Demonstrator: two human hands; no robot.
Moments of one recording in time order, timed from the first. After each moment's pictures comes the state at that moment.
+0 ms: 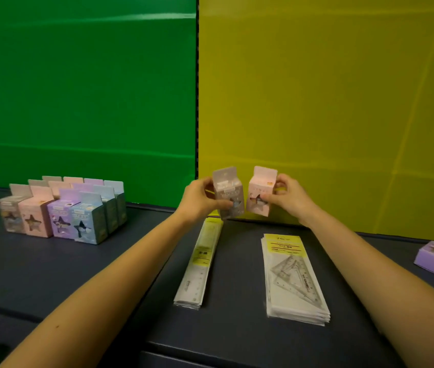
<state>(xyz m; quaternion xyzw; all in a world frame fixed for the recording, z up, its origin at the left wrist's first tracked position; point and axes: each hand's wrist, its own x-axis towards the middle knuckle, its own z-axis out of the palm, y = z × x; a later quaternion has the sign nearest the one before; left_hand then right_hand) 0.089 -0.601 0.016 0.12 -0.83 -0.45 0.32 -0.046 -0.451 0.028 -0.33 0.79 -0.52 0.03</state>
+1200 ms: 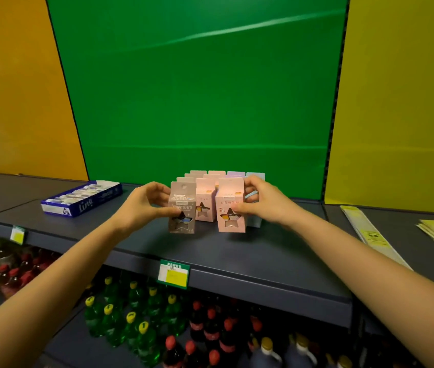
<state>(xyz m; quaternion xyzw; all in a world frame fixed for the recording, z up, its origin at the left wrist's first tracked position) 0.424 -0.855 0.009 0.20 -0.84 -0.39 0.32 0.241 -0.672 0.023 -0.51 0.73 -0.44 0.11</state>
